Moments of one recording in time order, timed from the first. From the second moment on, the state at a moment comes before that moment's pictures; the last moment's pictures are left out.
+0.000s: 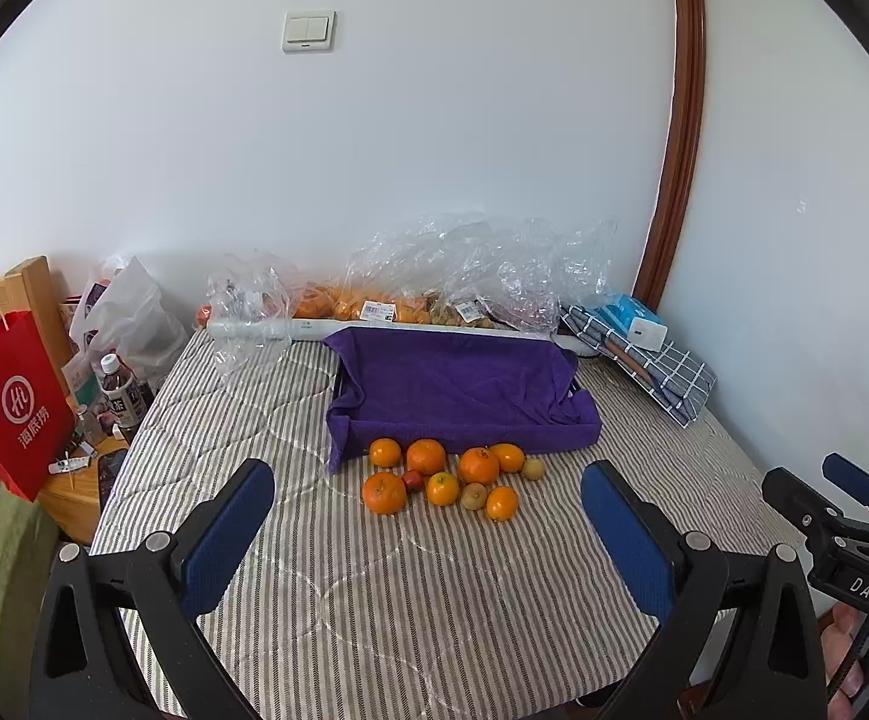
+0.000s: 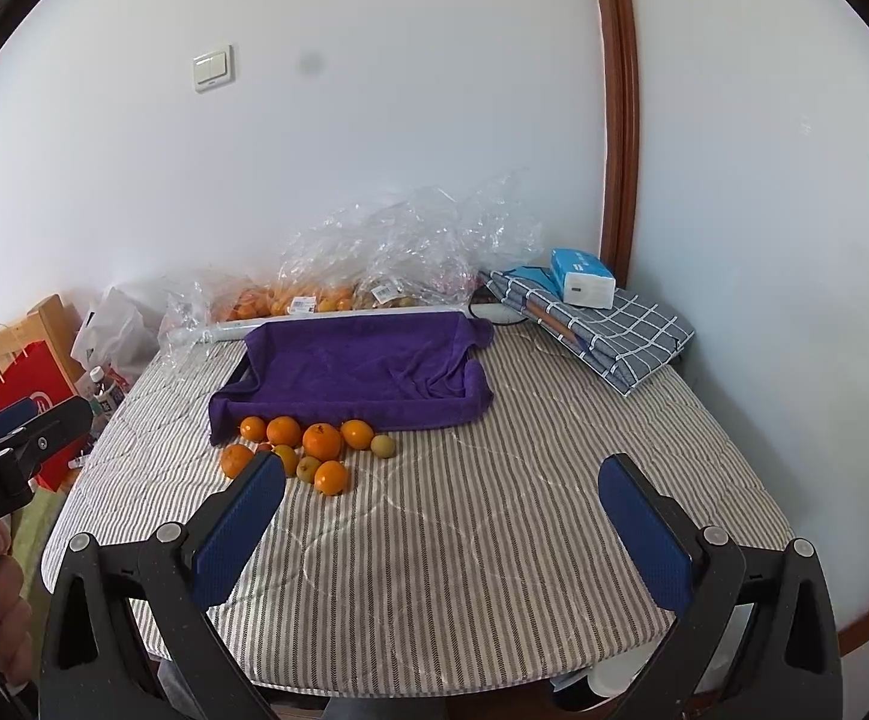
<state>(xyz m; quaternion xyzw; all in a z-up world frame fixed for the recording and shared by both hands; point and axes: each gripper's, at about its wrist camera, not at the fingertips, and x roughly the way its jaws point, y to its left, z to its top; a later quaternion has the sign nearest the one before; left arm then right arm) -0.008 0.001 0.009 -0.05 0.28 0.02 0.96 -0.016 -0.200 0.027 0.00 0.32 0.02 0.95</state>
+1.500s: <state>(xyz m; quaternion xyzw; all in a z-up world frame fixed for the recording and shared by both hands) -0.014 0.009 0.020 -0.06 0.27 0.01 0.96 -0.021 -0.189 0.031 -0.01 0.31 0.04 0.95</state>
